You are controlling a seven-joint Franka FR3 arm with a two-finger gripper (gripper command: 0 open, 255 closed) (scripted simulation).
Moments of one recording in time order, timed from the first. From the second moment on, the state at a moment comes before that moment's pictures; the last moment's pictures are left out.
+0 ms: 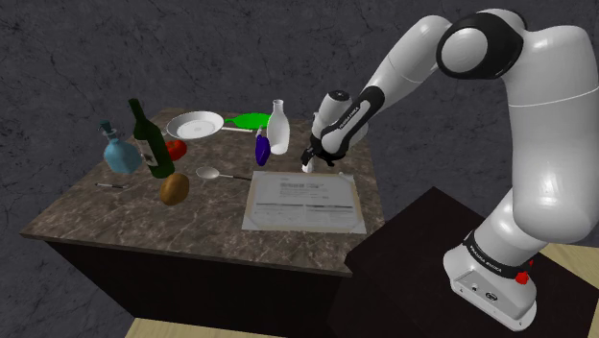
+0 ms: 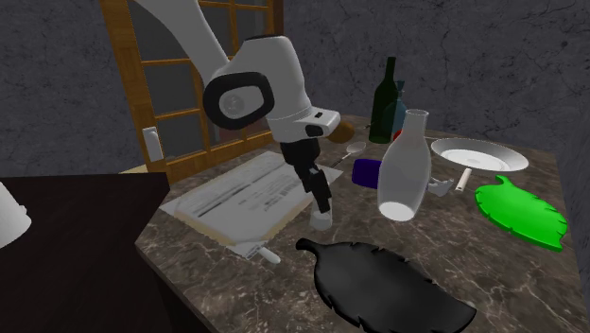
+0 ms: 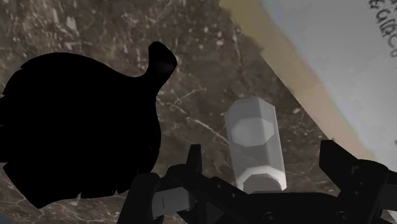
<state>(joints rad) 0.10 0.60 -0.01 -2.08 -0.11 2.97 -0.04</state>
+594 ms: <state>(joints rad) 0.10 0.60 -0.01 -2.08 -0.11 2.97 -0.04</state>
